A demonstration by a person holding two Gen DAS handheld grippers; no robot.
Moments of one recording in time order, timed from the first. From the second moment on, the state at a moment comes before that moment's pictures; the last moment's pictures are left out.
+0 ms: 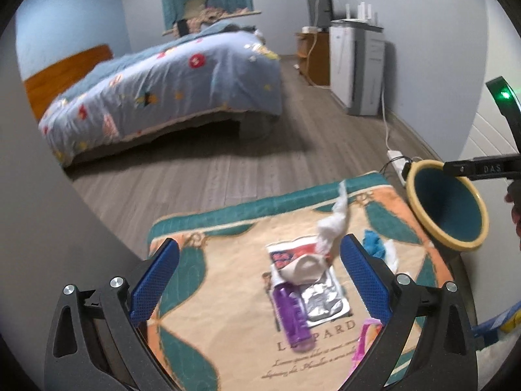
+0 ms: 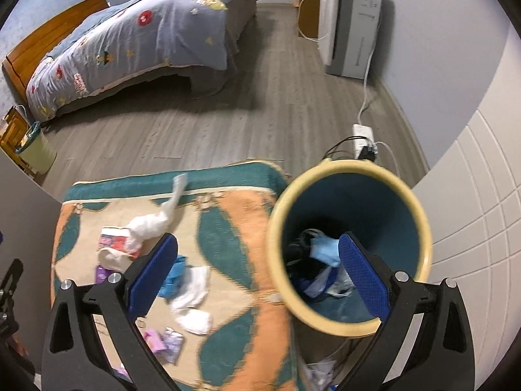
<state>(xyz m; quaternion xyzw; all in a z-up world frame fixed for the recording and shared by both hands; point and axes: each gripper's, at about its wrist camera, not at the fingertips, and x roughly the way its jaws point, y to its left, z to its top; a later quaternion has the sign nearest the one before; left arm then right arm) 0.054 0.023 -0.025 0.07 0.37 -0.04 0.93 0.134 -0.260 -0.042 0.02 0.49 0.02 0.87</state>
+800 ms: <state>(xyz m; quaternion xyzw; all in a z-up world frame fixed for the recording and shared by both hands) 0.084 0.062 -0.051 0.06 0.40 -0.03 0.91 0.141 -0.177 -0.110 0.00 0.55 0.06 0.83</state>
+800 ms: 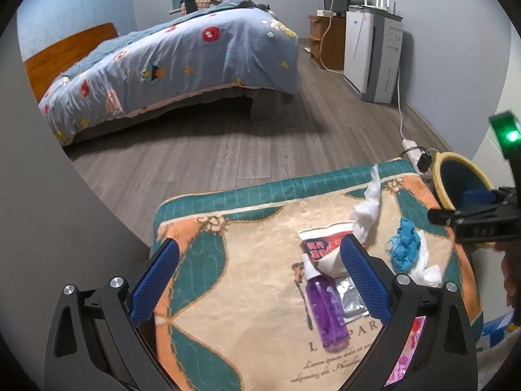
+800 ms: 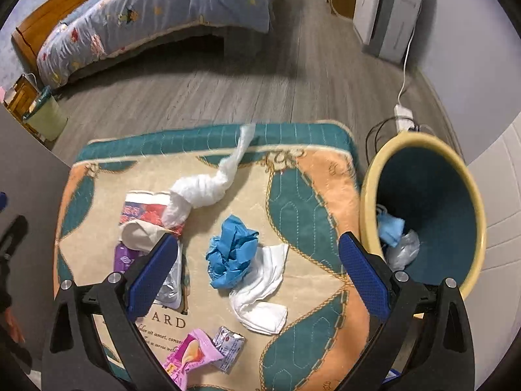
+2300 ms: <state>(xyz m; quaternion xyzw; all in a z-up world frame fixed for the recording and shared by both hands) 0.182 -0.071 -0.160 0.08 0.48 -0.16 0.86 0.189 -0.252 -0.135 0.06 0.56 0.05 0.82</state>
